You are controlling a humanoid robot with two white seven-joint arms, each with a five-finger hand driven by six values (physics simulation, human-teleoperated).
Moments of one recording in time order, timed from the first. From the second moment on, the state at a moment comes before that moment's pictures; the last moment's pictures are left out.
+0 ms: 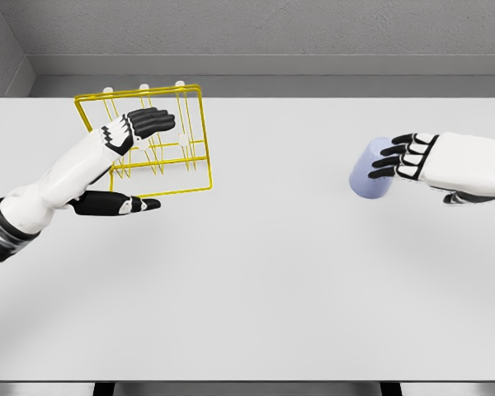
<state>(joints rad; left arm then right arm) -0.19 0.75 -0.35 -1.80 -0.11 -0.61 -0.05 -0.65 -1.25 0.73 -1.77 0.32 -0.61 0.29</state>
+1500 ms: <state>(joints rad) -0.15 0.69 -0.57 -1.79 0.48 -0.27 -0.22 -0.91 -0.76 0.84 -1.30 0.66 -0.61 0.61</state>
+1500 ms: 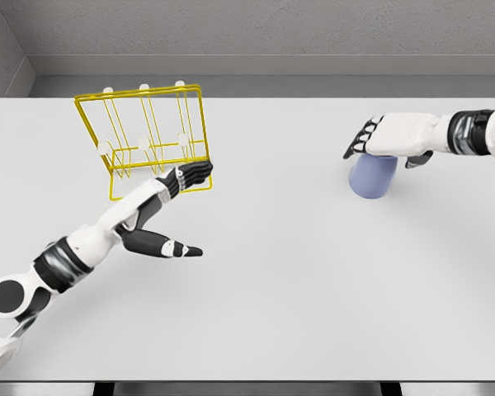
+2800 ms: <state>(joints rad) -0.15 0.61 -0.59 -1.67 0.60 -0.07 -0.20 -0.84 -0.94 0.79 -1.74 0.66 -0.61 0.61</state>
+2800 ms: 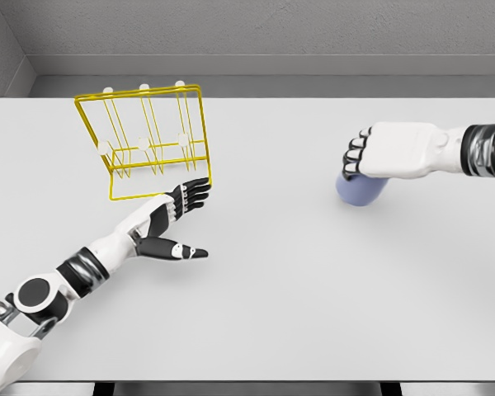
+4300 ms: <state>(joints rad) -0.16 0.58 -0.59 -1.65 0.60 -0.06 -0.19 -0.80 -0.65 0.75 -1.77 0.55 -0.61 0.61</state>
